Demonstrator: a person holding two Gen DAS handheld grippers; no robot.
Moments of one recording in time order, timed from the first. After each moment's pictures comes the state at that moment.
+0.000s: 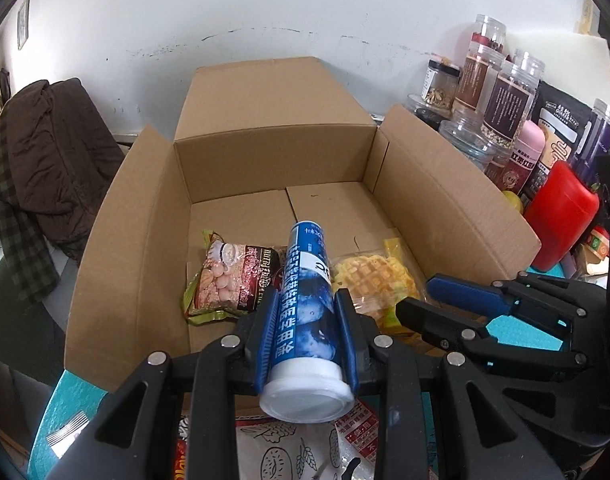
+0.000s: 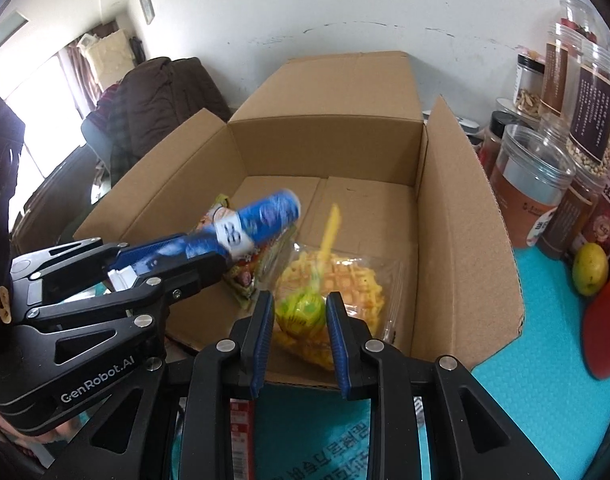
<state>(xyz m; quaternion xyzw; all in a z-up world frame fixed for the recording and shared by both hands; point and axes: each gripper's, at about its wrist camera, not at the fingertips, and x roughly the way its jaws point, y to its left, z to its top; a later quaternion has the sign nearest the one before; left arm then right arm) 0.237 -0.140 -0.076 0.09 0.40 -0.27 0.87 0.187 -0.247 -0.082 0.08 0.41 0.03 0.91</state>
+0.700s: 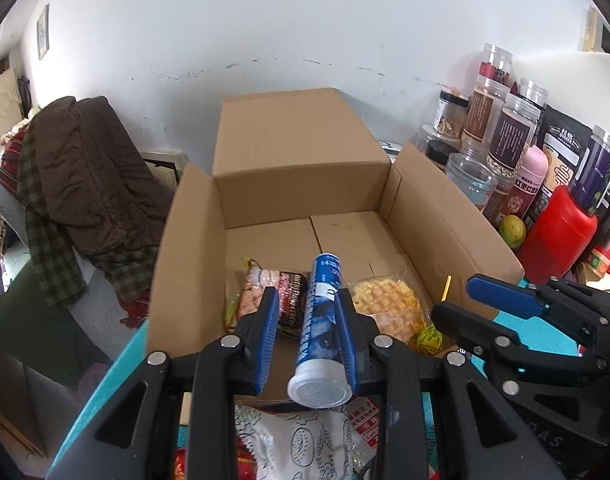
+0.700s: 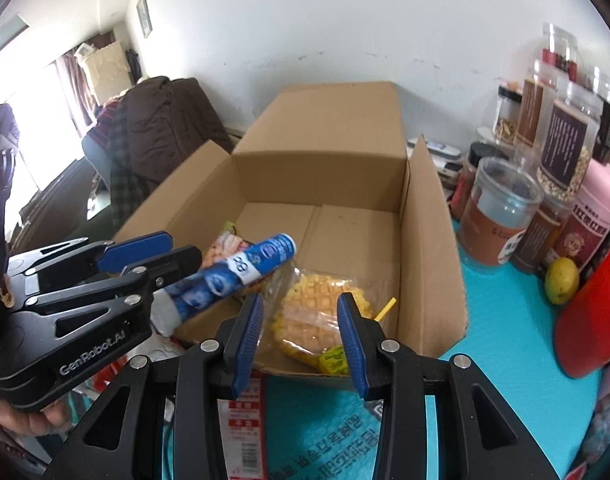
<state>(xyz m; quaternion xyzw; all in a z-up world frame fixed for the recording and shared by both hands) 0.225 -0.117 -0.035 0.08 0.36 -0.24 0.90 0.164 -0.239 -0.040 0.07 0.37 0.00 0.93</state>
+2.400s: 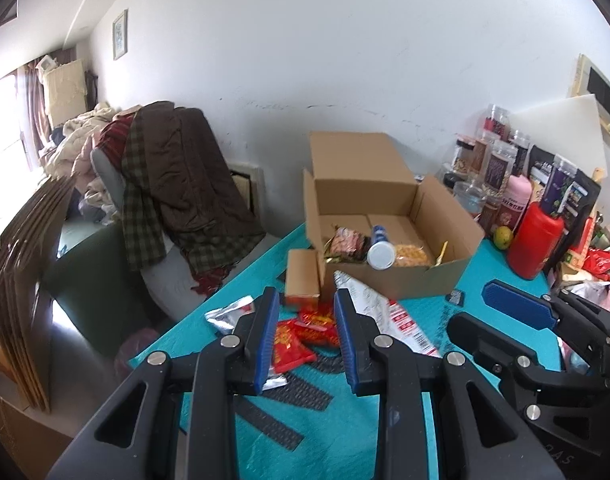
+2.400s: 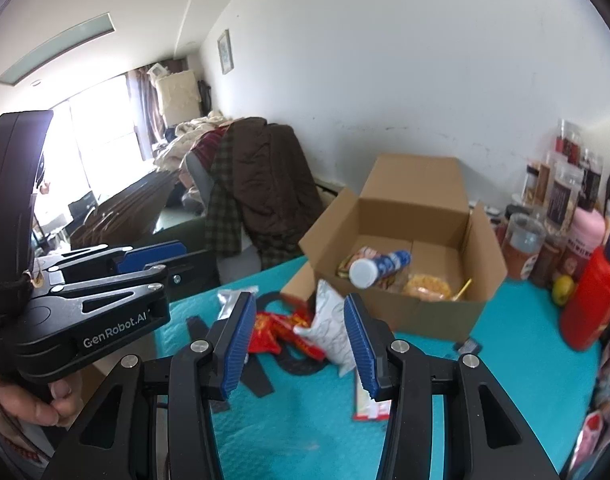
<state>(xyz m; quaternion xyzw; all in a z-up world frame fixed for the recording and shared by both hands) 0.075 0.025 0.020 0.04 0.31 -0.16 0.93 0.026 -0.111 0.014 0.04 0.28 0.09 0.96</state>
